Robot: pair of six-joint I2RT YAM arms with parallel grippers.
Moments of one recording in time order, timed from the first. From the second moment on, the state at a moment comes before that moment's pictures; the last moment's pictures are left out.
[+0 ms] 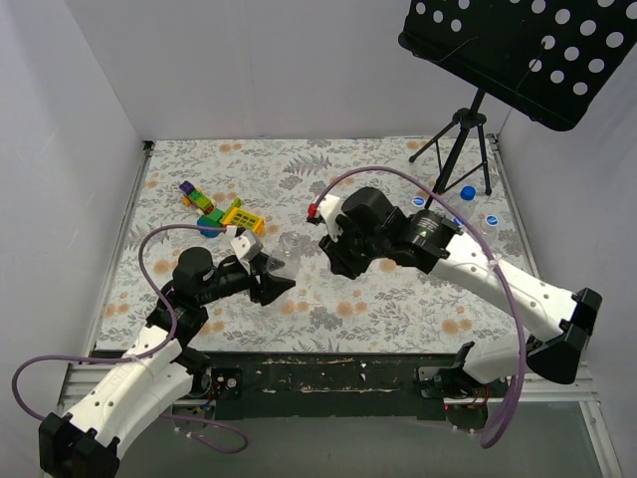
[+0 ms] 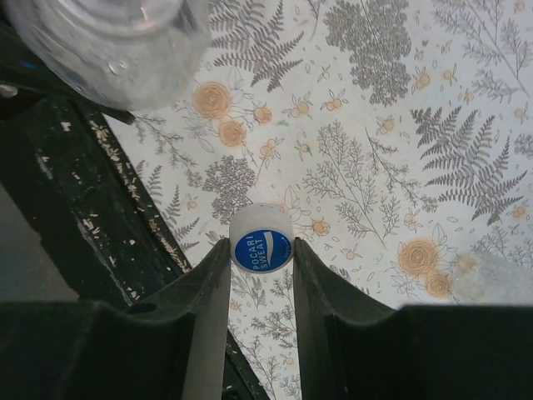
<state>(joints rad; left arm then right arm) -0.47 0.65 0.47 0.02 0.58 -0.10 1.00 1.37 1.39 -0.86 -0.07 -0.04</state>
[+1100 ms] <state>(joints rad) -0.65 0.67 0.47 -0.02 0.80 0.10 1.00 1.43 1.80 -1.12 -0.49 -0.29</state>
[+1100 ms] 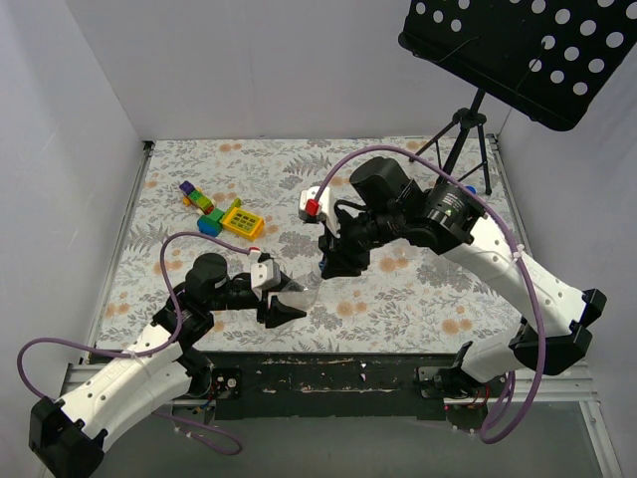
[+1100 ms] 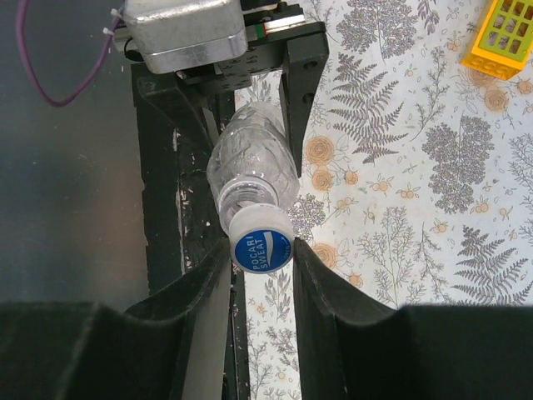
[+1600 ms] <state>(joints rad) -0.65 0.69 0.48 -0.06 0.81 0.12 1.02 1.45 1.80 -1.14 -0.51 -0.32</state>
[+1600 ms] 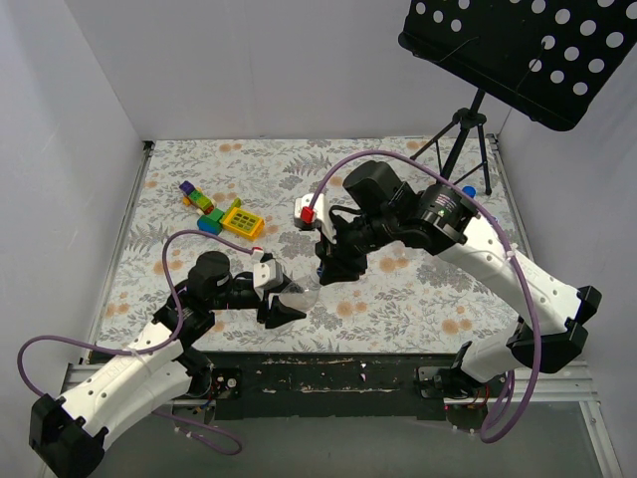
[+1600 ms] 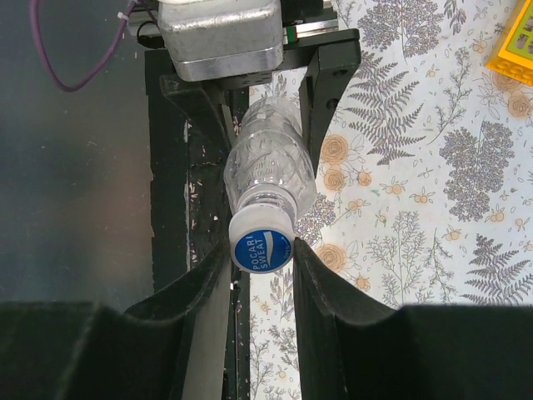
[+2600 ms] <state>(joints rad) -0.65 0.75 0.52 -0.14 0.92 0.11 1.03 1.45 1.77 -1.17 -0.53 -0.40</state>
